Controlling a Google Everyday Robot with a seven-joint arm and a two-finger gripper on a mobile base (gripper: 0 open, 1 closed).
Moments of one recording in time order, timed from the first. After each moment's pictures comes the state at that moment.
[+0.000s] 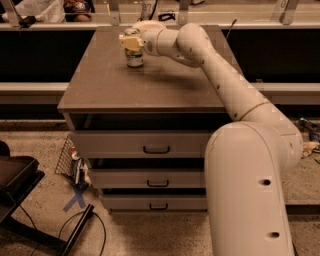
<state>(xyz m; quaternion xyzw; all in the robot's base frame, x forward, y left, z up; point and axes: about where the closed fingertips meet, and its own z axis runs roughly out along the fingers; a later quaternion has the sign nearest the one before) 0.890 0.088 0.903 -0.33 0.67 0.30 0.59</state>
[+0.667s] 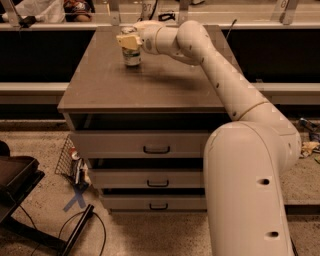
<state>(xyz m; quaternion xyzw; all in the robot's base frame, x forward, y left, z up) 0.883 0.095 0.912 -0.35 0.66 0.31 0.59</state>
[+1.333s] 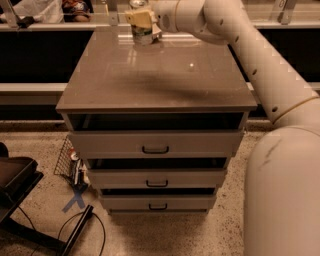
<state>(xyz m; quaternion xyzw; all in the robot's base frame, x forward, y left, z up) 0.814 0.054 1.015 -0.40 0.61 0.28 0.62</state>
